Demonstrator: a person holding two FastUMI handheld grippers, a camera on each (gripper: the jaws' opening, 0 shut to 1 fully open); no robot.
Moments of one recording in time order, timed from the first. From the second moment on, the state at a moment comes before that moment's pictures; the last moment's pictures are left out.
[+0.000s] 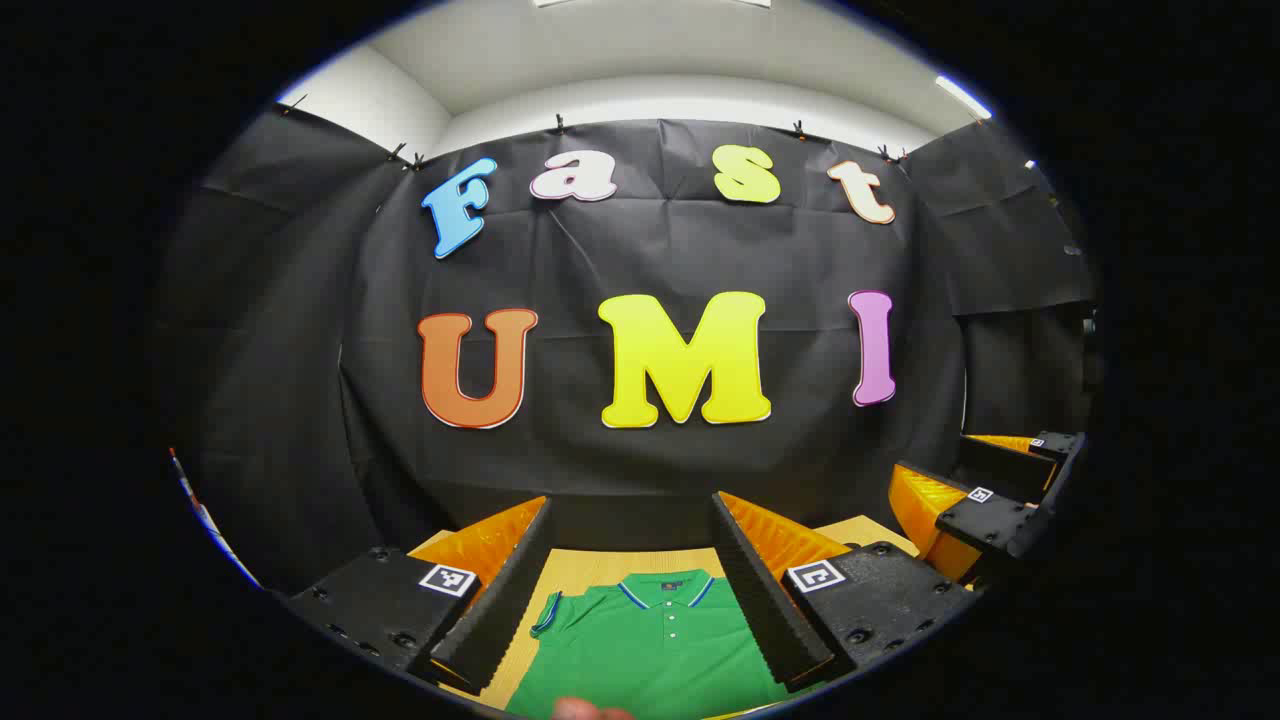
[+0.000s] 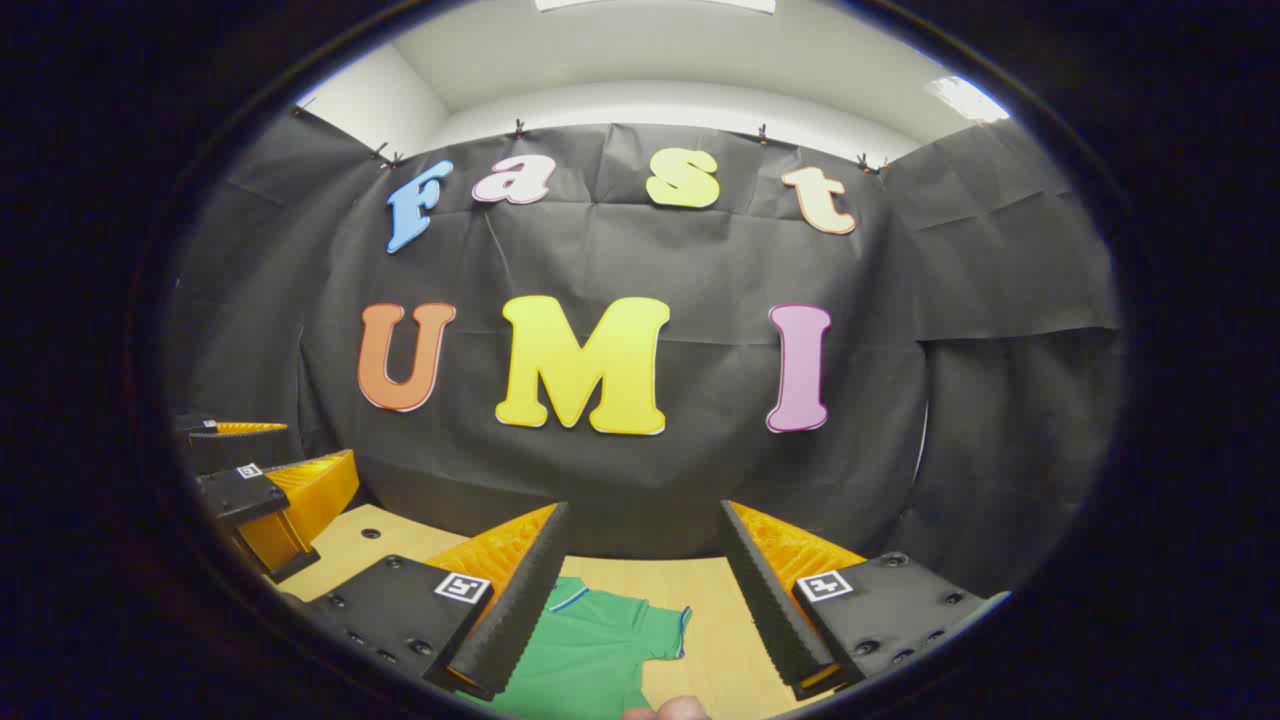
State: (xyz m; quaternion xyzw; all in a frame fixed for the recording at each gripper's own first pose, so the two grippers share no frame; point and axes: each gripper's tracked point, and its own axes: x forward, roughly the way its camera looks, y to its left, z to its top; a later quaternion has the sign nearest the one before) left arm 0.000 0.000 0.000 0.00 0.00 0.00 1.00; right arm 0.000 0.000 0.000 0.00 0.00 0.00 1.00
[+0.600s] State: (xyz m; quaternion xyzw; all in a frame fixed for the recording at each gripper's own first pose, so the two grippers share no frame) left arm 0.007 0.024 0.018 -0.02 0.00 0.01 1.00; right arm -0.002 0.006 0.012 0.00 0.00 0.01 1.00
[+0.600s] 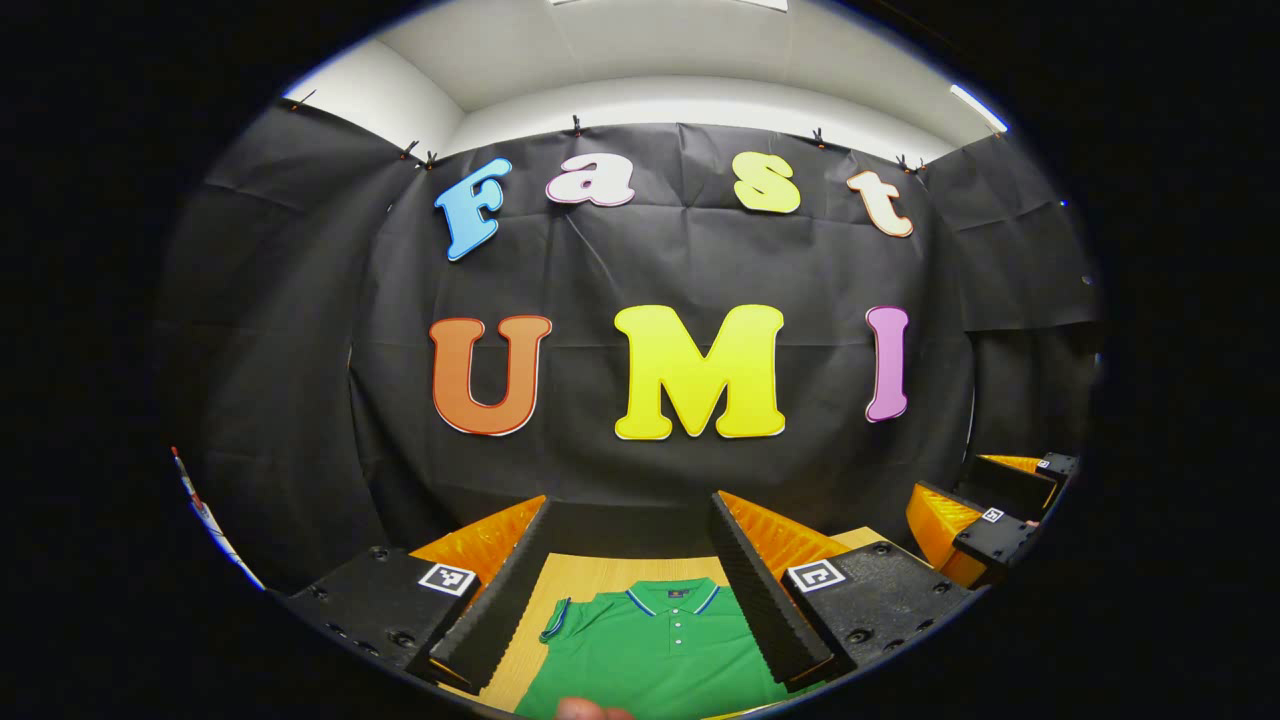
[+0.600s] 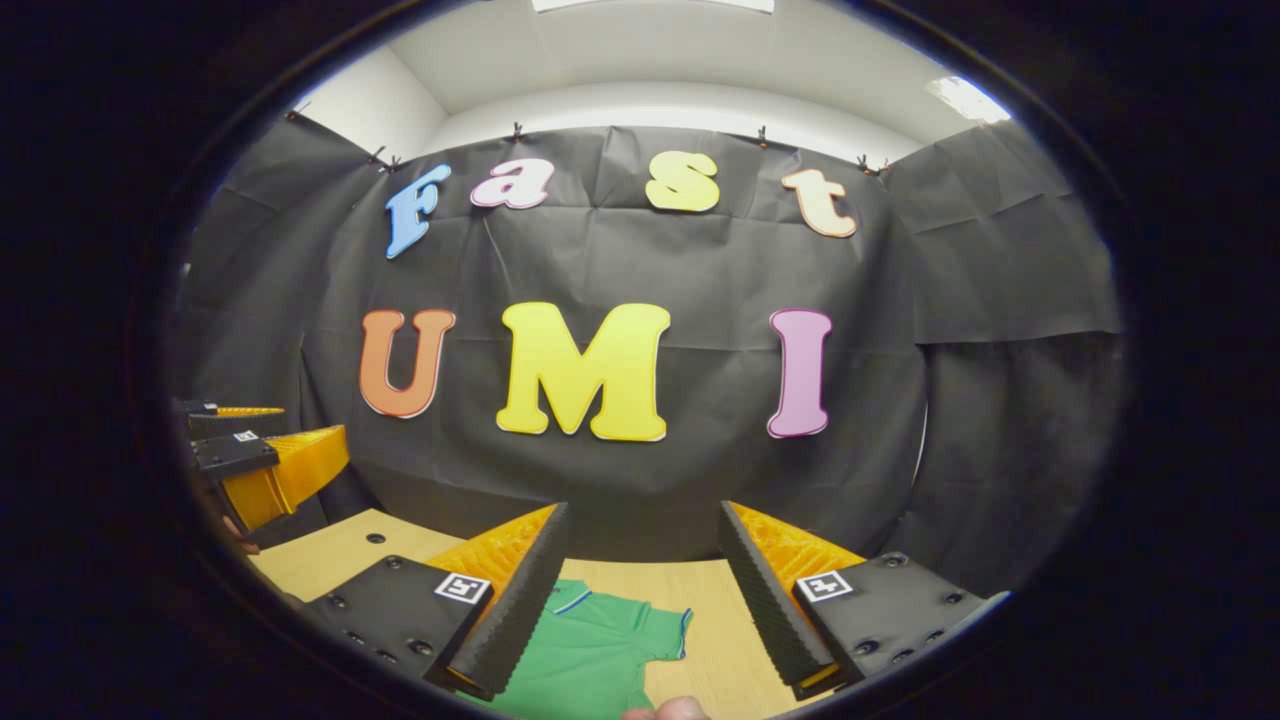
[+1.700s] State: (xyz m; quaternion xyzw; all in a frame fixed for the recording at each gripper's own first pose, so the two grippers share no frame) left arm 0.011 0.048 -0.060 -0.05 0.06 0.05 1.00; right arm 0.085 -0.034 -0.182 -0.01 0.29 0.07 0.95
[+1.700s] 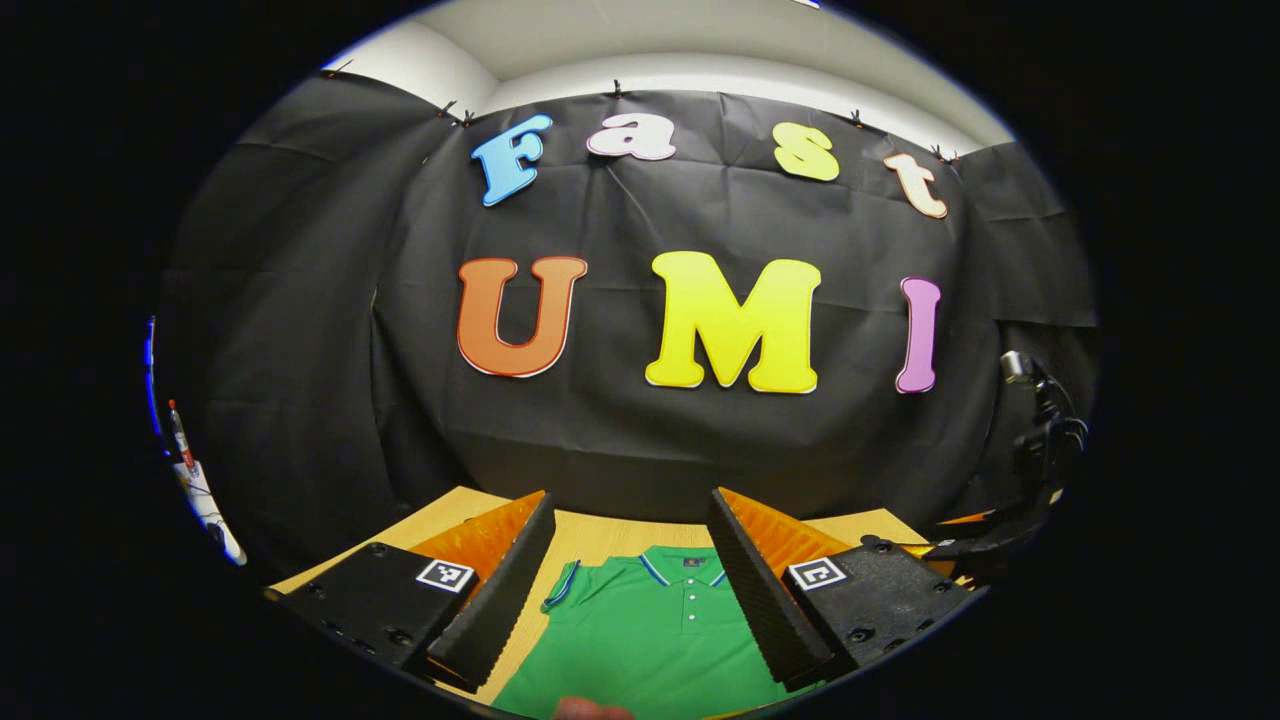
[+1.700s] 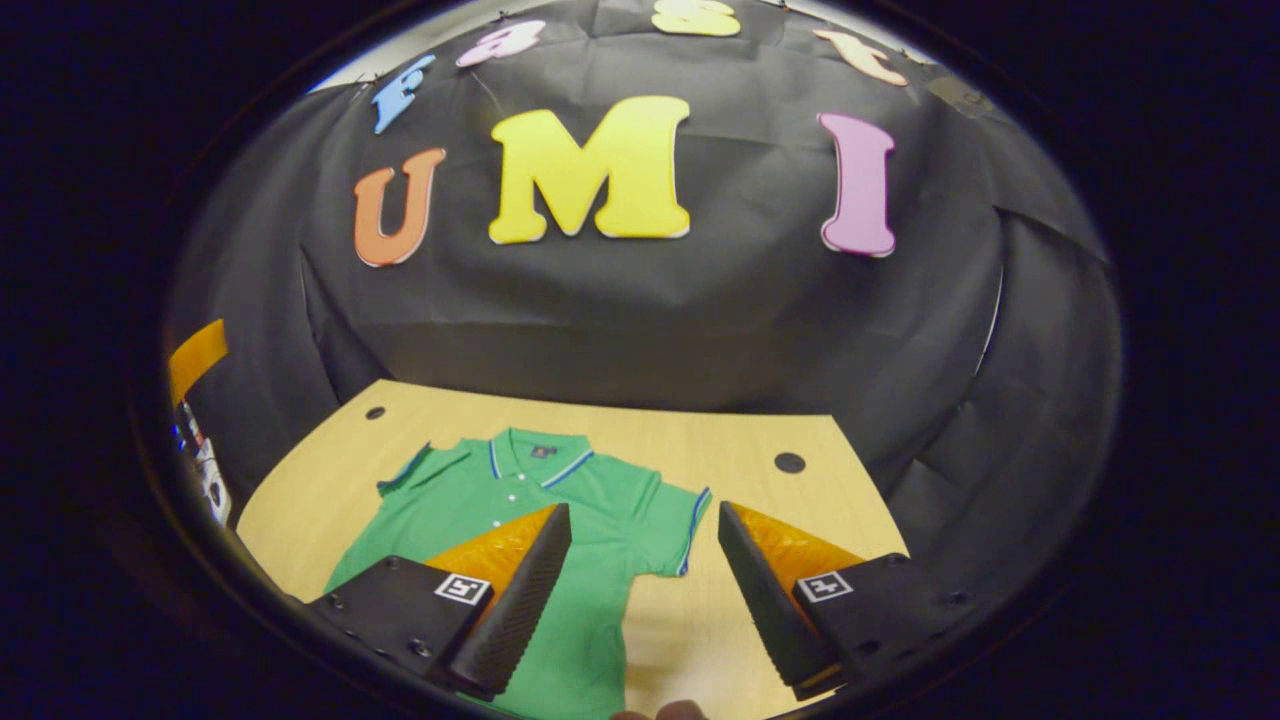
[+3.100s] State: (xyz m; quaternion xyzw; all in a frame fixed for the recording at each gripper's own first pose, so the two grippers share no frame) left arm 0.007 0.063 -0.110 -0.05 0.14 0.10 0.98; right arm 0.196 -0.071 -0.390 0.11 0.48 -0.03 0.87
